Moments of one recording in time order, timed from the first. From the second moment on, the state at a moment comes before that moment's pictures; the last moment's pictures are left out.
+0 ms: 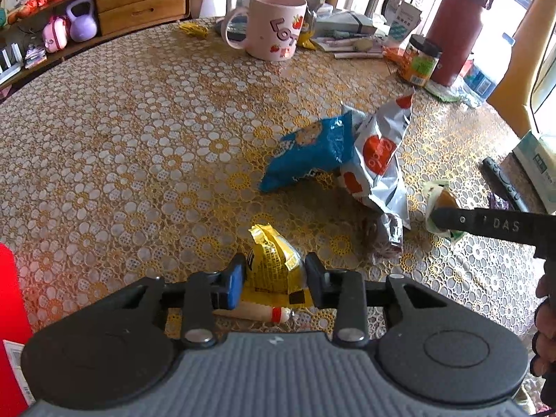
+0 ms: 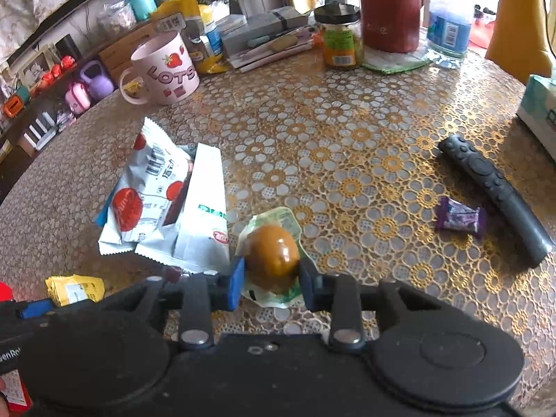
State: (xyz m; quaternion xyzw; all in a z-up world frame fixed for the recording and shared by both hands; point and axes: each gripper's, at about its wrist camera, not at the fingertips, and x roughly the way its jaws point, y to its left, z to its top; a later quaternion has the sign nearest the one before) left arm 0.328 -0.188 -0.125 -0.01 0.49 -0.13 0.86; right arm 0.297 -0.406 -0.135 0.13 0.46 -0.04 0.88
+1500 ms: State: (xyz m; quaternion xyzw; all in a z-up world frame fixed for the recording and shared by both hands) left arm 0.158 0.001 0.008 -0.04 0.45 -0.10 0.89; right arm 0.124 -0.160 0.015 0.02 0.39 0.16 0.91
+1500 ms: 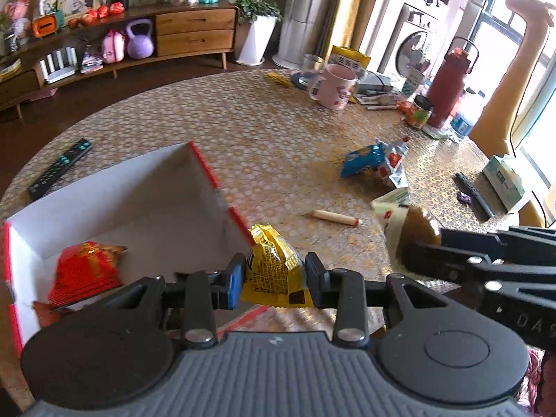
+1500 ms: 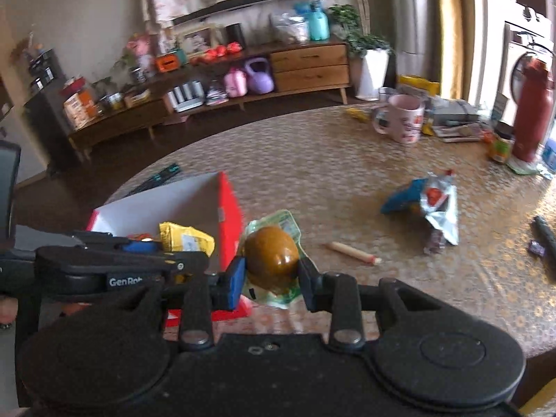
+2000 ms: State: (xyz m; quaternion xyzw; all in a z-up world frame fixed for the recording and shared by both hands) left arm 0.143 0.100 0.008 -0.05 0.44 -0.03 0.89; right arm 0.133 -0.055 -0.003 -0.02 0.41 0.22 0.89
